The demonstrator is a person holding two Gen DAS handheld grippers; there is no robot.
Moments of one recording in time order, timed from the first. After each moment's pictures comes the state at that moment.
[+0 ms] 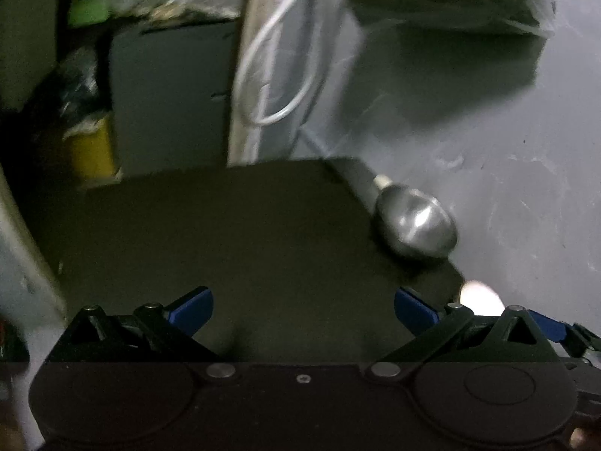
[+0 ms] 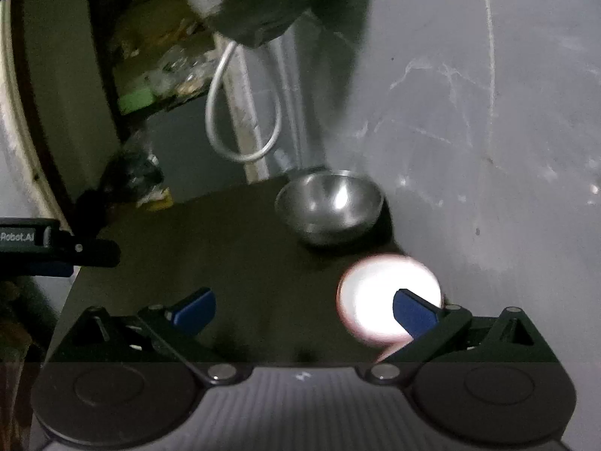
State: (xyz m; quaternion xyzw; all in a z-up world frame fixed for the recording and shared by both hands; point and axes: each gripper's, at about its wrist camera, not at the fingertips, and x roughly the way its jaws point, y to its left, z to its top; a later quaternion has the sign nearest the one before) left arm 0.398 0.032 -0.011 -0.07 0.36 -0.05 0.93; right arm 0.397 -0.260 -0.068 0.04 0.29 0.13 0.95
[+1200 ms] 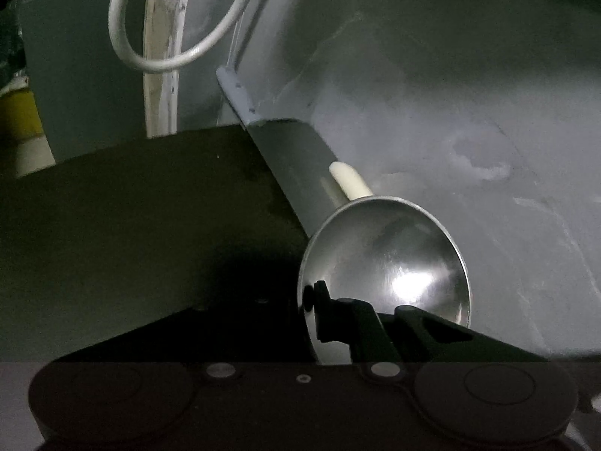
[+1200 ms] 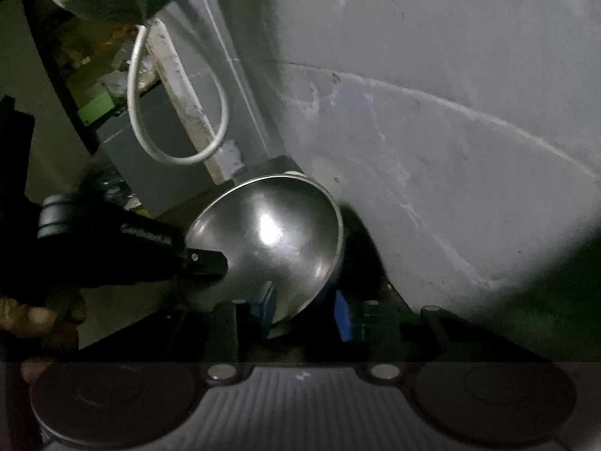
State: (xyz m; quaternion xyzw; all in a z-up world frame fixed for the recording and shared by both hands) left arm 0.573 -0.043 -0.072 -0.12 0.46 -0.11 0.87; right arm 0.549 -0.273 -0.106 0.11 0.35 0.12 0.92
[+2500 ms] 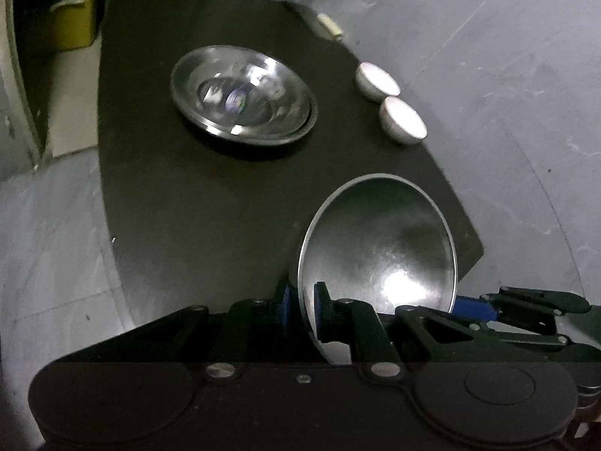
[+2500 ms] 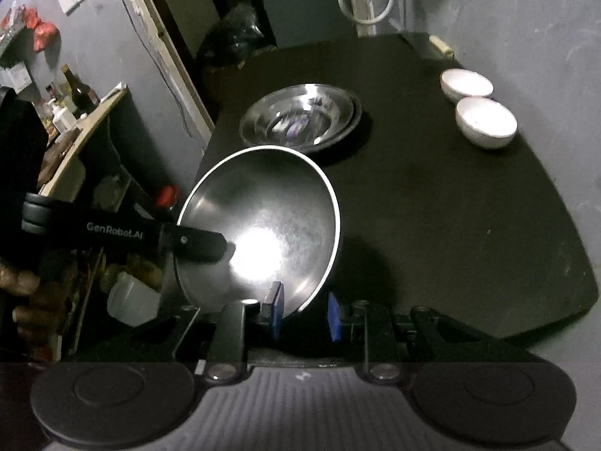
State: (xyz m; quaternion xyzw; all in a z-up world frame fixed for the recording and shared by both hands) left arm 0.096 0.017 -0.050 -0.17 0.51 -0.12 0.84; right arm 0.121 -0.266 -0.060 -0.03 0.46 0.27 0.84
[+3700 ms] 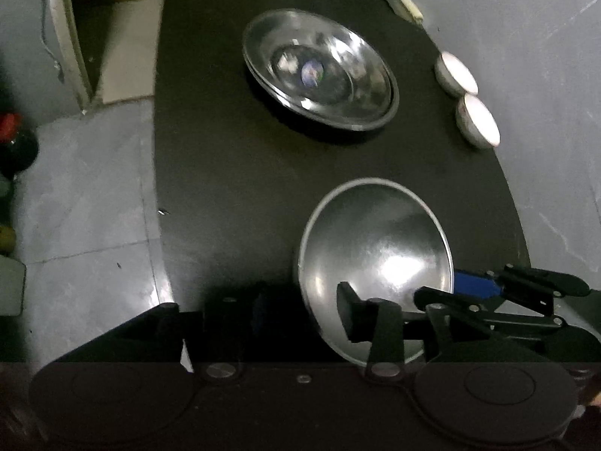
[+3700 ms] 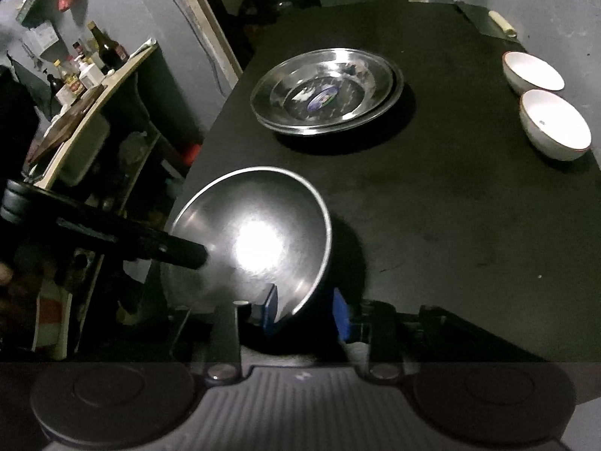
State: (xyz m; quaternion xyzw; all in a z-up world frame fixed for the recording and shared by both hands) left arm 0.118 0.033 -0.063 -0.19 0.56 -0.03 0.80; right arm 0.186 -0.249 -0.093 -0.07 0.50 0.35 0.79
